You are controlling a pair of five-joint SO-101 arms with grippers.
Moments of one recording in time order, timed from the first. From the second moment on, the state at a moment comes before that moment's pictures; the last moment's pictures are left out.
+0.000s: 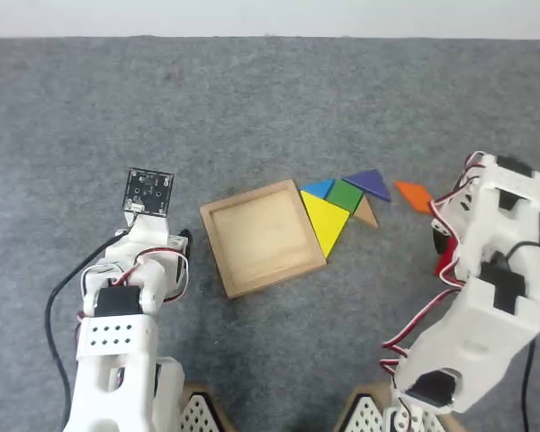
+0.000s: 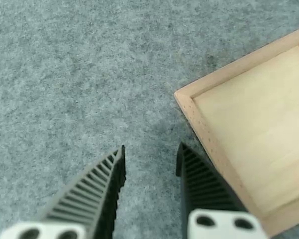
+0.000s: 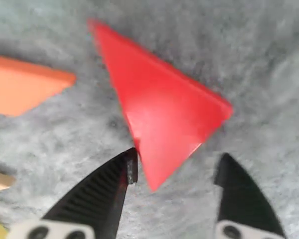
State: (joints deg) left arm -9.5 -56.7 77.4 43.7 -6.9; right arm 19.7 21.5 5.5 77.2 -18.7
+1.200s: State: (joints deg) left arm -9.5 -56.7 77.4 43.7 -6.9; right arm 22.4 30.9 -3.7 72.3 1.2
